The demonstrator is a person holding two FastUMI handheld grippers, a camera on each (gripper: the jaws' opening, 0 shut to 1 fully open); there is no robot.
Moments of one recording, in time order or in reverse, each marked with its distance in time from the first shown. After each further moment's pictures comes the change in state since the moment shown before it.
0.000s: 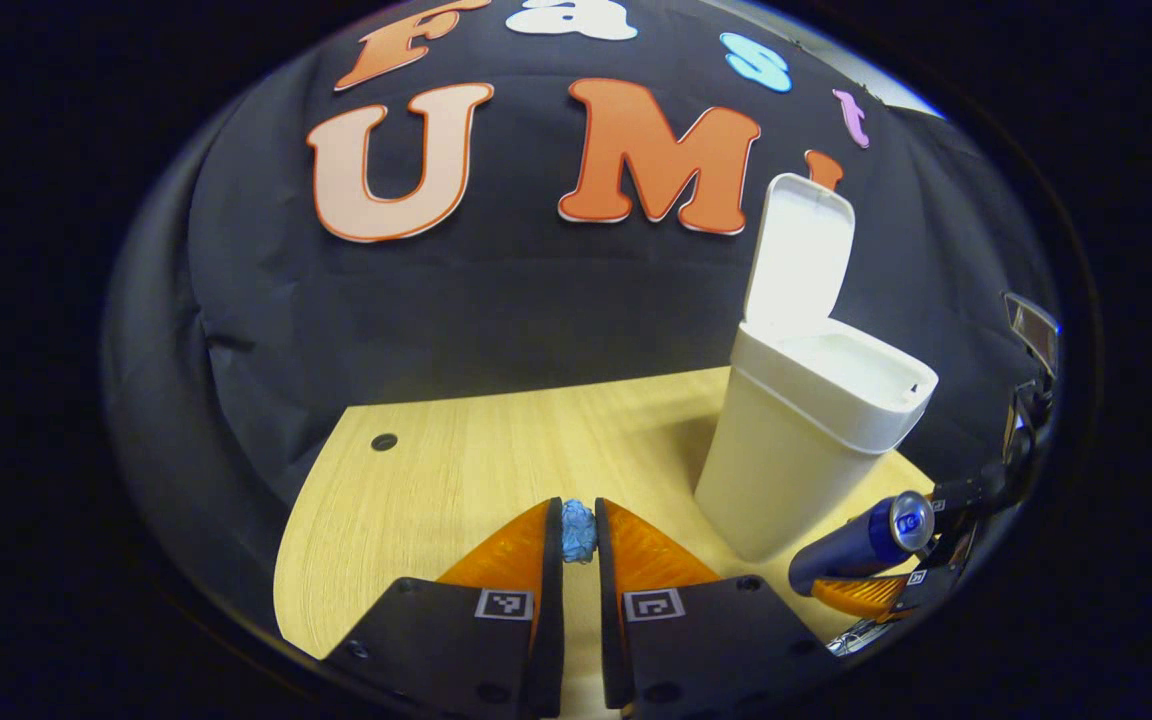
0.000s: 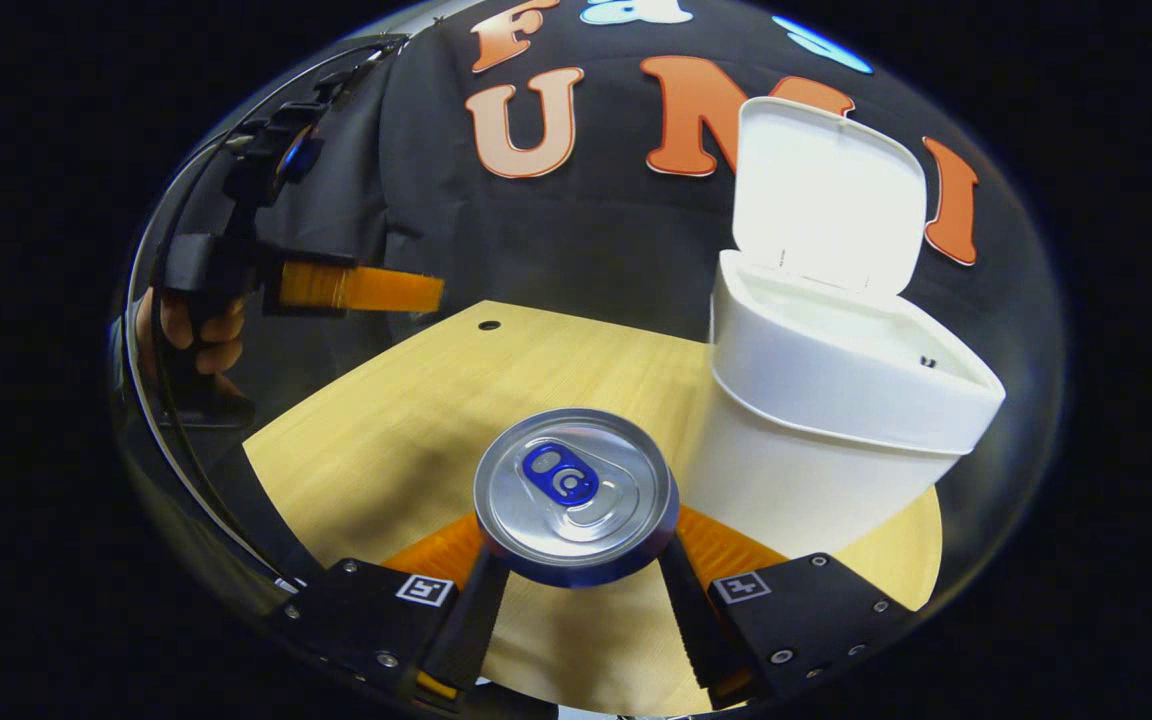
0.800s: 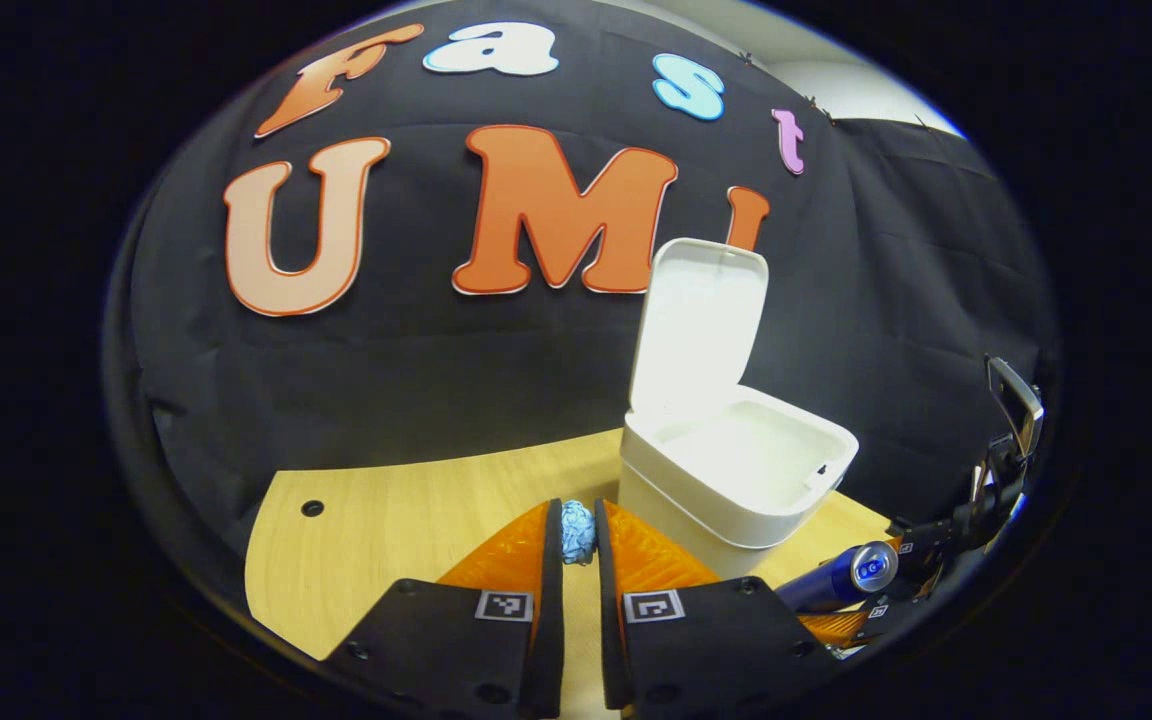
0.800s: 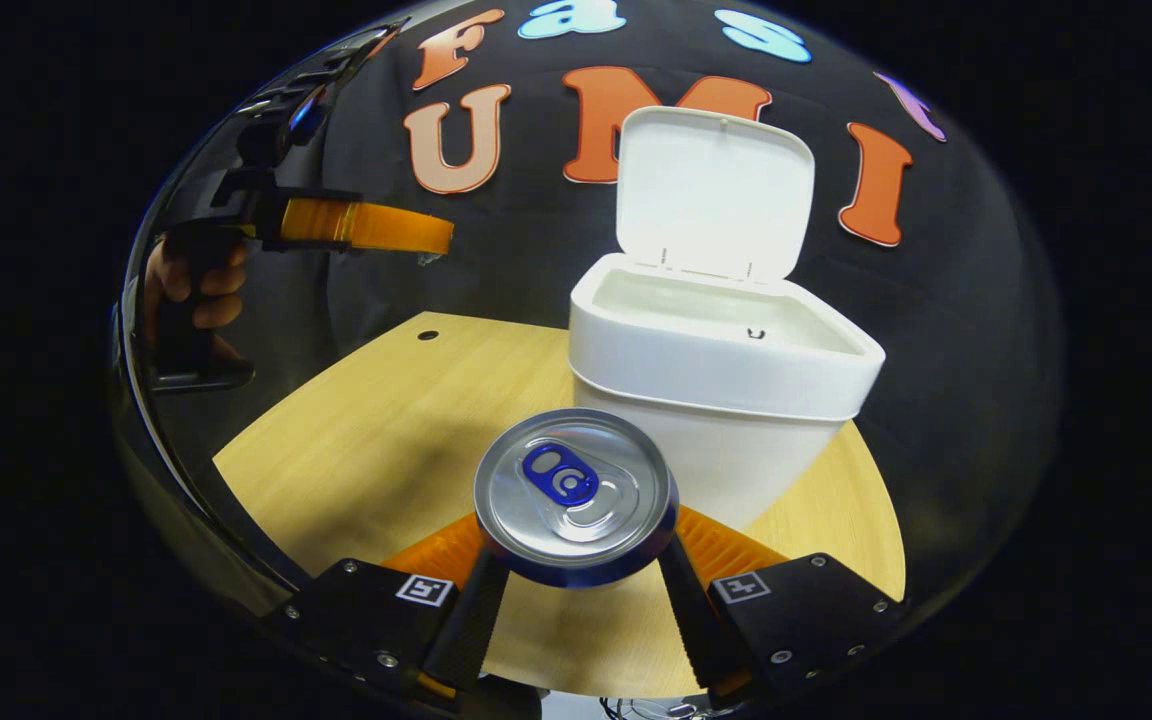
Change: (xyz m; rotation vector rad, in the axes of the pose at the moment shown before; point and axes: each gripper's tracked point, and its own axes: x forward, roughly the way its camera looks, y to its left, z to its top) left arm 0.011 -0.092 0.072 0.029 -0.115 -0.189; right arm -0.041 -0.059 -0.014 0.073 -0.002 -0.146
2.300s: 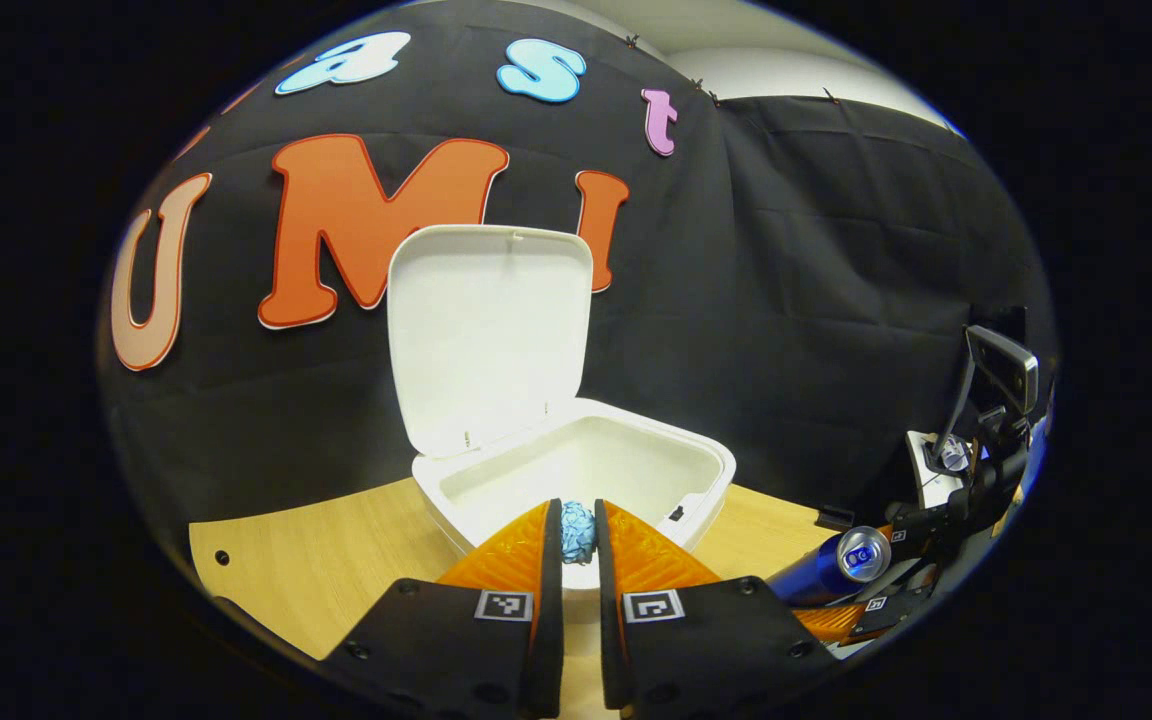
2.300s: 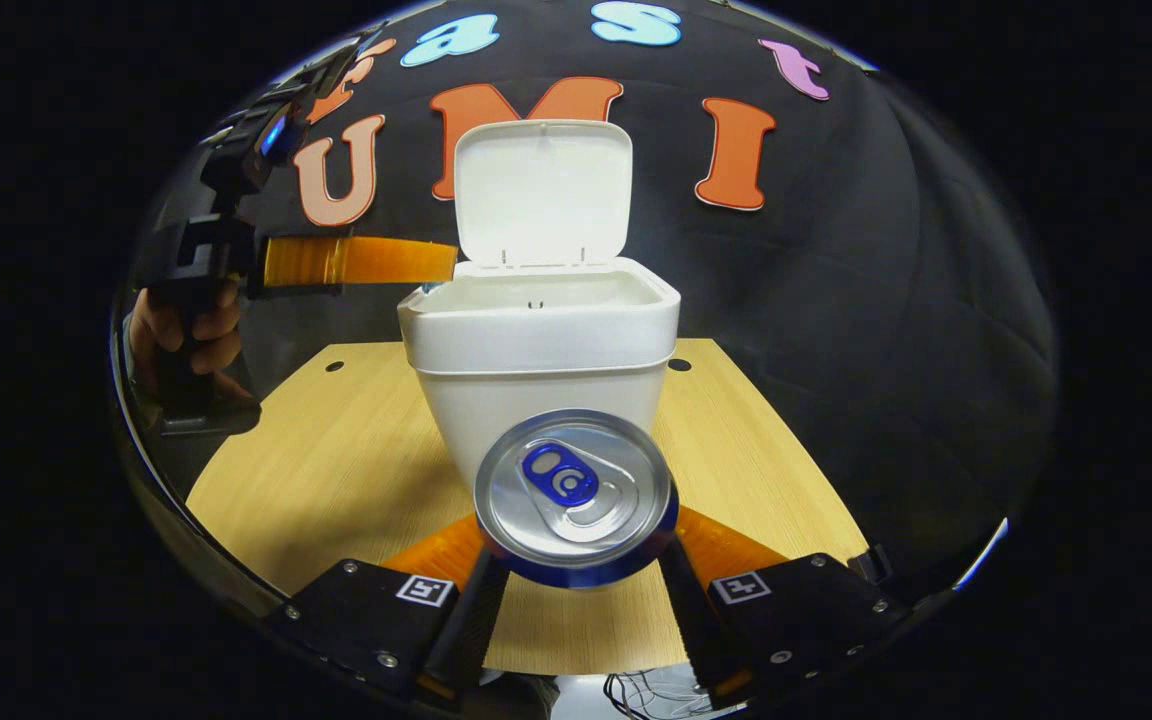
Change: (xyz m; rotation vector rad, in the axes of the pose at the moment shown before) left arm 0.056 -0.140 0.002 0.137 0.000 -0.308; right arm -0.043 -0.082 -0.024 0.172 -0.022 -0.261
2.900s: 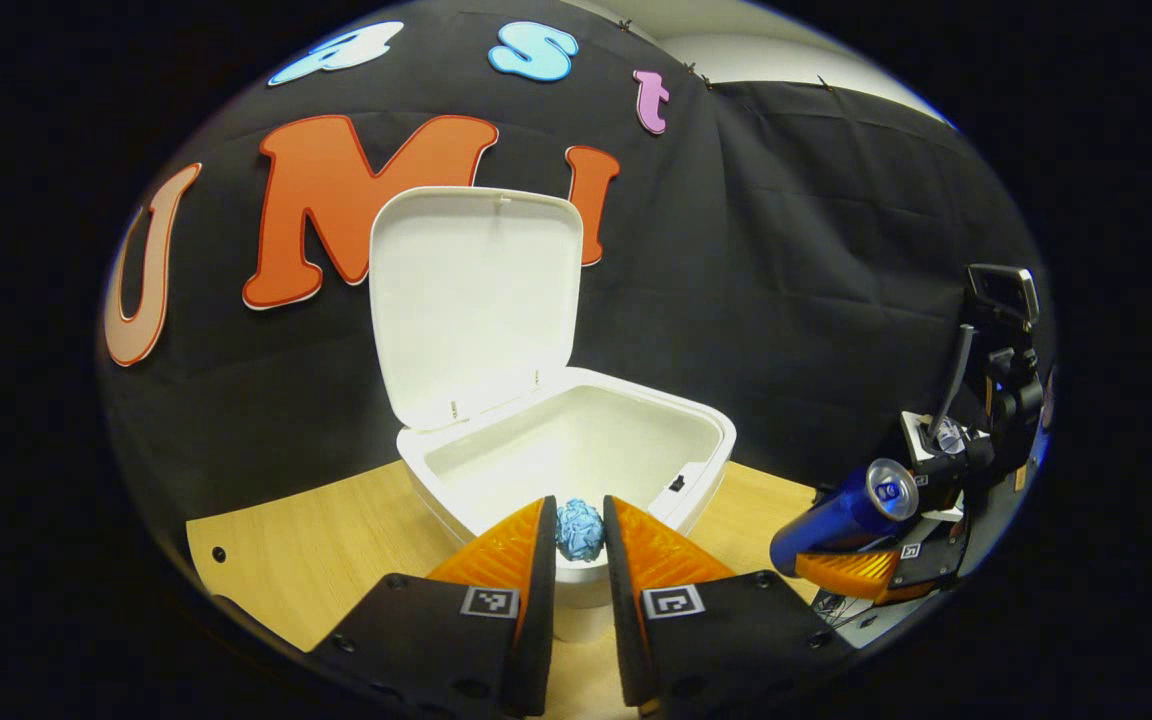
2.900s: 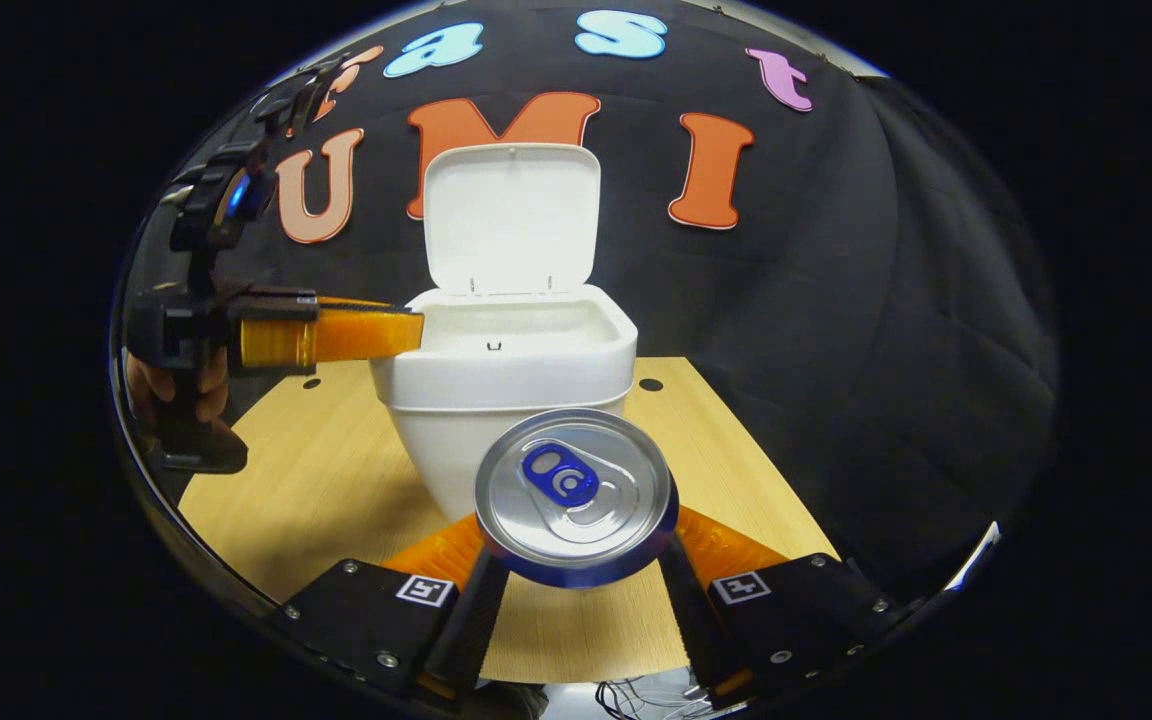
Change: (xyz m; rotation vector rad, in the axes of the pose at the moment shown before) left arm 0.006 -0.001 -0.016 0.012 0.036 -0.034; right arm -0.002 -0.029 0.027 0.006 -0.055 -0.065
